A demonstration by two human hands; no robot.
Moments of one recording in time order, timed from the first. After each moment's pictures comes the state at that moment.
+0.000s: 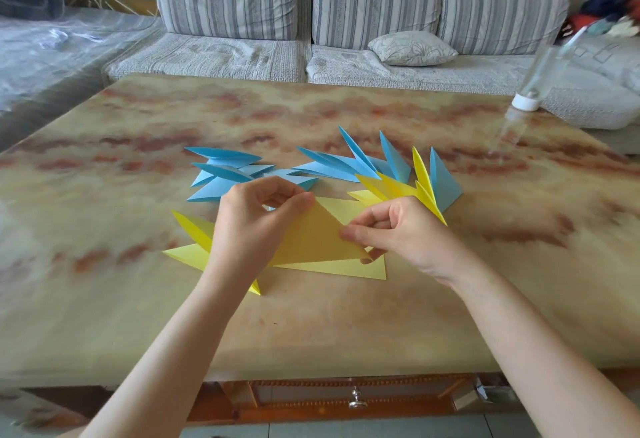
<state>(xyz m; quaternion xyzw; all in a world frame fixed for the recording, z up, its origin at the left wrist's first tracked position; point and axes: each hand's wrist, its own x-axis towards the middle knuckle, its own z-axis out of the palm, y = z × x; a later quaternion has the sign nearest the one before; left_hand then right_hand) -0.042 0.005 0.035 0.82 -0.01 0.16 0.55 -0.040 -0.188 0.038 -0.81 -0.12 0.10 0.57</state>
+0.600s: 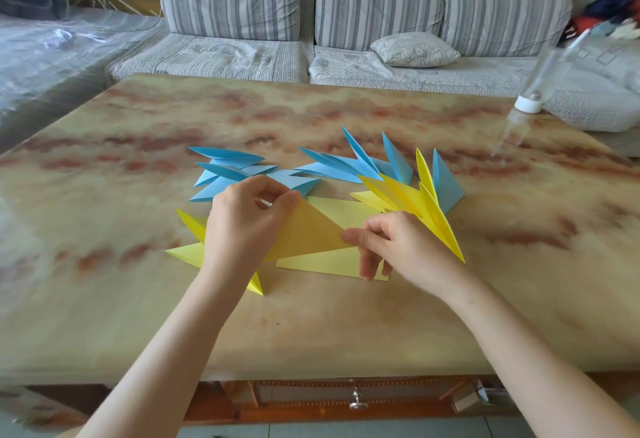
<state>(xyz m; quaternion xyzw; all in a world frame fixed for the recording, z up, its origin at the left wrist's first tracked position) -0.036 0.008 0.031 0.86 0.06 0.19 0.47 -0.043 -0.186 0.026 -0.90 -0.13 0.07 0.41</state>
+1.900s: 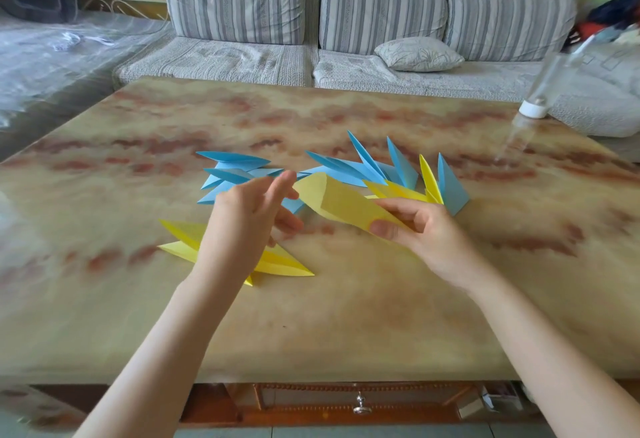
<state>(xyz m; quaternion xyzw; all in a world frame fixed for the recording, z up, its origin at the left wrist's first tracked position) -0.036 0.023 0.031 0.84 -0.02 0.14 0.52 -0.029 -0.206 0.022 -0.81 -0.17 0.02 0.56</state>
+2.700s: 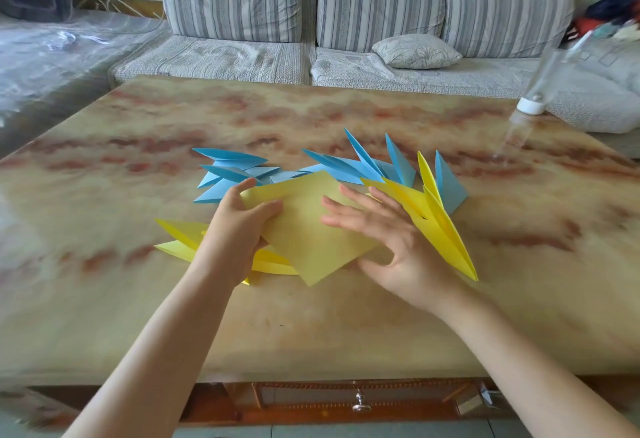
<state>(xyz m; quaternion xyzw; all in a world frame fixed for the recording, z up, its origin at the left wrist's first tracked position) -0.023 0.022 0.020 0.60 0.12 0.00 0.79 -0.037 -0.186 0.005 -0.85 -0.39 -0.19 0.29</state>
